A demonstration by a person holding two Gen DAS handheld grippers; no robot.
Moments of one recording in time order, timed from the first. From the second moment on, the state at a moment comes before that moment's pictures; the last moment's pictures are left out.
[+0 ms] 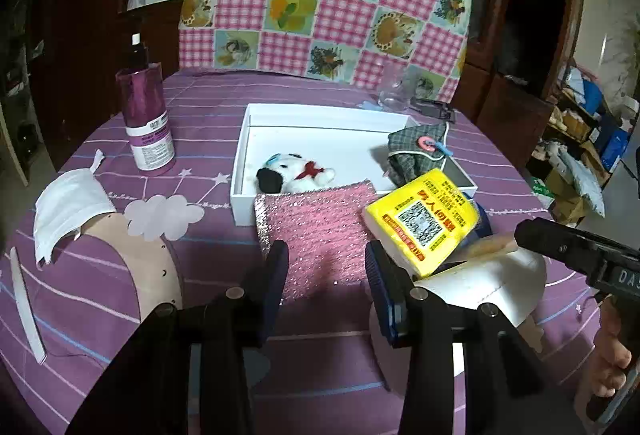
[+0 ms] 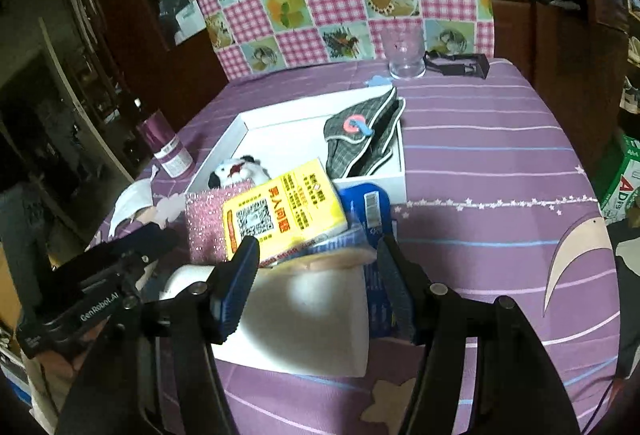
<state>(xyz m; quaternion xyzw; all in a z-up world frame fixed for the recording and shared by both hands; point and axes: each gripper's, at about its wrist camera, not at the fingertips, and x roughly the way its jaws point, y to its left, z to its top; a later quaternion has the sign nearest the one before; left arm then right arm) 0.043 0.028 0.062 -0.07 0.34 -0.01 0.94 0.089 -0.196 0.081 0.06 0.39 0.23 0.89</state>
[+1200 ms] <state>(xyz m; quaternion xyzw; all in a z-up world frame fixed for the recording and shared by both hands) 0.047 0.015 0.046 -0.05 0.40 0.00 0.92 0.077 -0.208 0.081 0.11 0.40 0.27 0.87</state>
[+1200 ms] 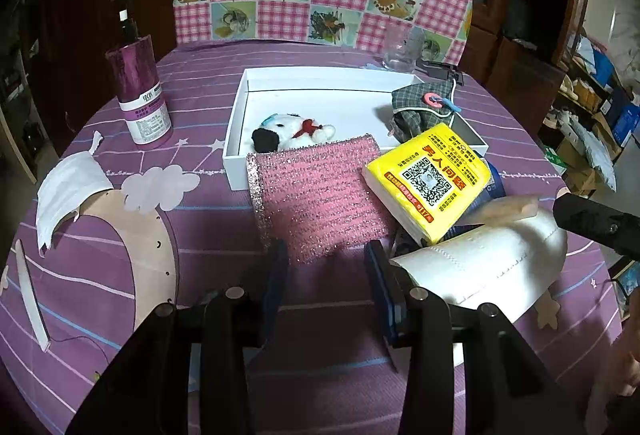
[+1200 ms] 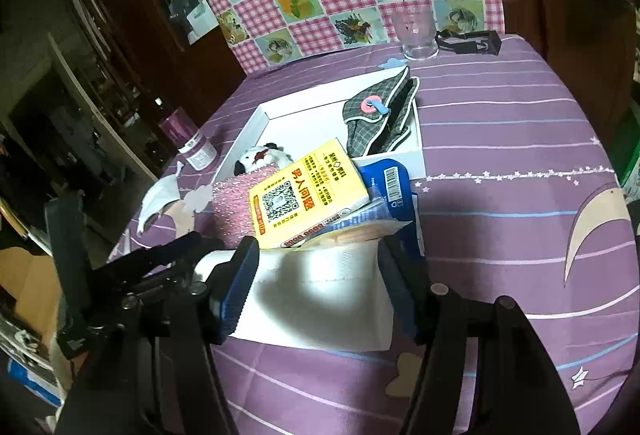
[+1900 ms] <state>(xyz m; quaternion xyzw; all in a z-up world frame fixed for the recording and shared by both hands) 0.049 0.030 0.055 -0.11 0.37 -0.04 0.92 0.118 -0.222 0.084 0.16 0.42 0.24 0.86</state>
